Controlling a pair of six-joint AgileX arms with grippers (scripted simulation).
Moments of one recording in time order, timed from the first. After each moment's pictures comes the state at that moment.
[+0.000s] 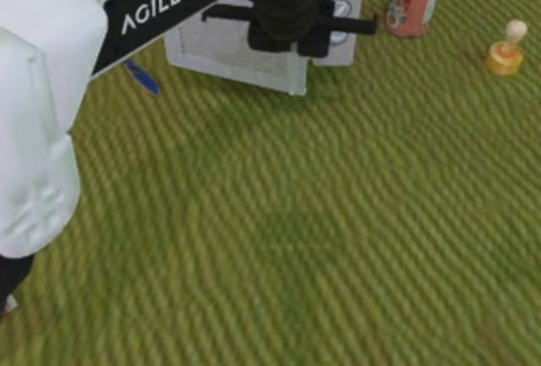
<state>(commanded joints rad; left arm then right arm) -0.63 2.27 2.11 -0.92 -0.21 -0.38 0.00 0.00 0.00 0.00 0.00 0.00</state>
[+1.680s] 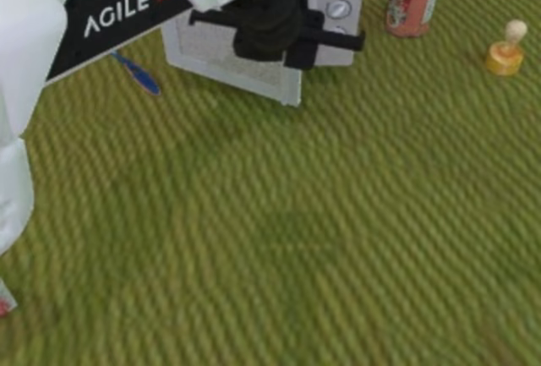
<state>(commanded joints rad) -0.62 2.16 1.93 -0.83 -0.15 -0.27 0.00 0.00 0.00 0.00 0.00 0.00</state>
